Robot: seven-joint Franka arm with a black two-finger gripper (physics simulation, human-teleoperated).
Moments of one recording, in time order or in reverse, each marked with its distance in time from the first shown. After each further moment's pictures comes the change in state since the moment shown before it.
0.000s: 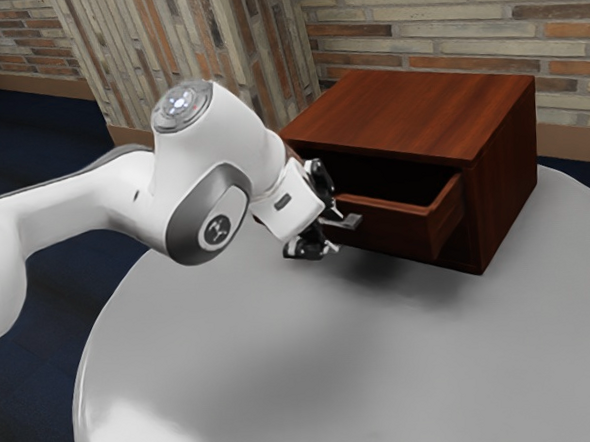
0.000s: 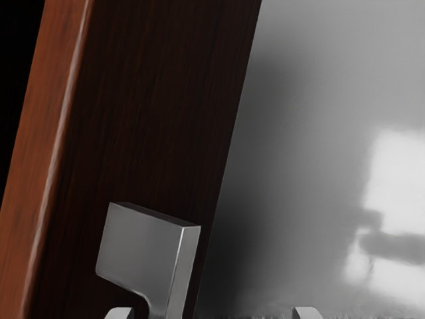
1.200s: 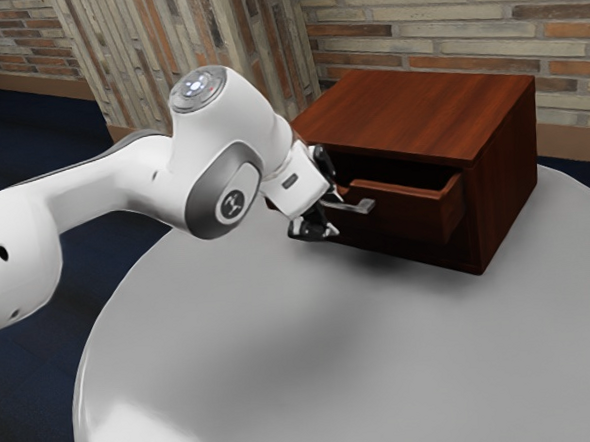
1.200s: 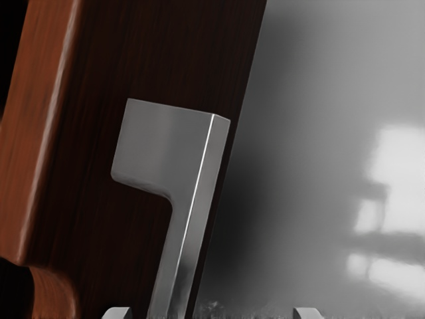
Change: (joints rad) arm 0.002 0.134 0.034 0.163 0.004 -0.040 0.022
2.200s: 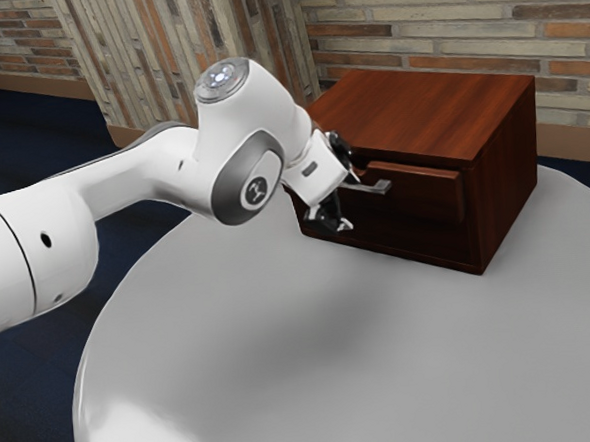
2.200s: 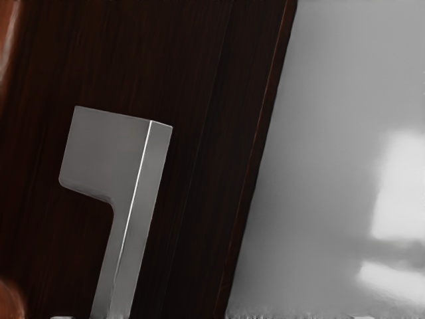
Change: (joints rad) arm -0.008 0.128 -0.001 0.158 0.000 -0.019 0.010
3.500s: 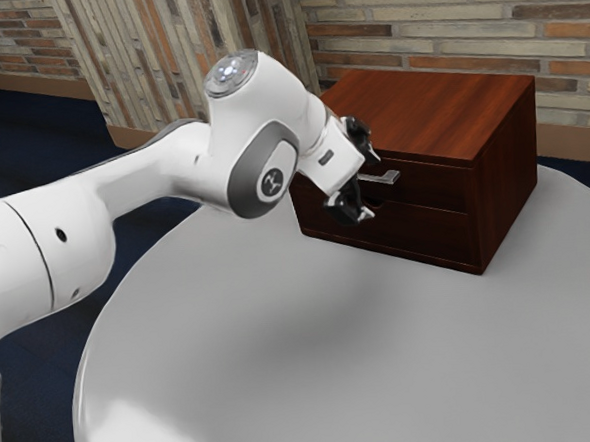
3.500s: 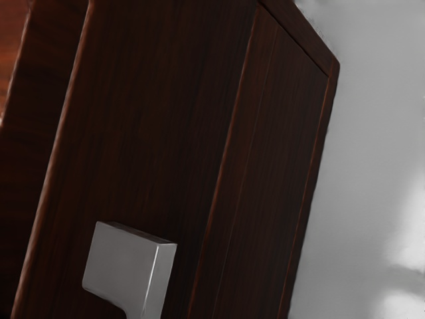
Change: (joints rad) arm 0.000 0.051 -0.043 0.083 -0.023 0.030 0.015
